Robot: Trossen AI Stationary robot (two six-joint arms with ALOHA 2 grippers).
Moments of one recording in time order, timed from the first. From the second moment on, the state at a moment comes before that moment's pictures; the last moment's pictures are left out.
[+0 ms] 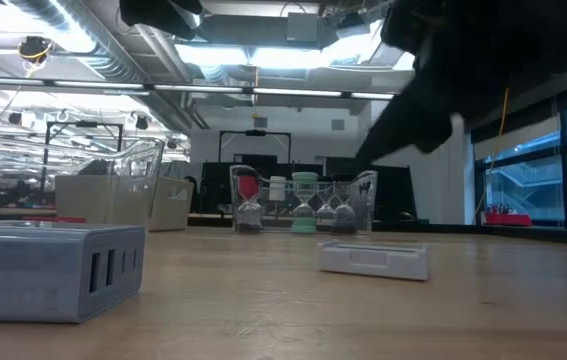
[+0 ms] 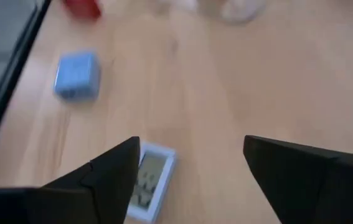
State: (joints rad) left arm -0.23 1.11 1.10 -0.72 -0.53 -0.47; right arm 0.45 1.61 0.77 0.15 0.31 0.44
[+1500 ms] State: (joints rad) left arm -0.23 1.11 1.10 -0.72 -0.53 -0.53; right arm 0.55 1.86 0.85 0.21 0.38 0.55
